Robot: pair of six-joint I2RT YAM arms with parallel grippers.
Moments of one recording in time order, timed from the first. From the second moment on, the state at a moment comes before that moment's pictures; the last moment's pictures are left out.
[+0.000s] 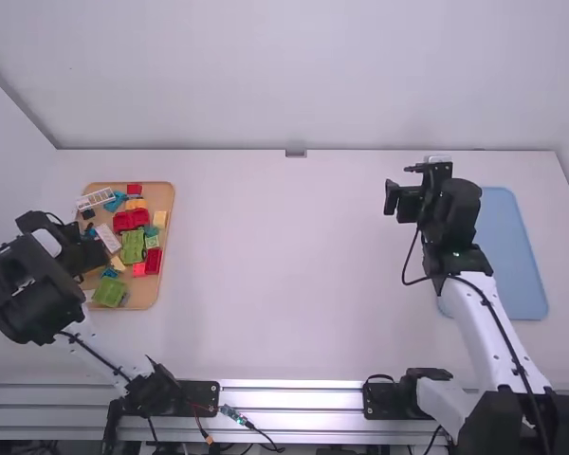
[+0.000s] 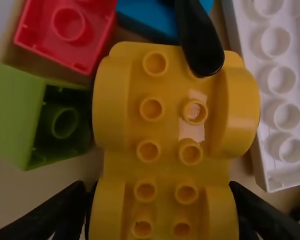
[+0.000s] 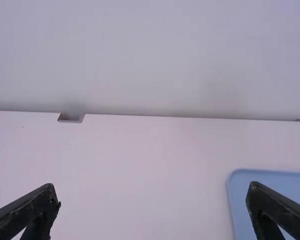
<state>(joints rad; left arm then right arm) 0.79 1.98 1.19 -0.47 0.12 0.26 0.00 1.20 0.80 0.01 -0.13 -0.03</state>
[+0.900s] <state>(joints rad) 0.79 1.93 1.23 -0.55 0.12 0.09 0.00 1.20 0.80 0.02 -0.13 -0.03</state>
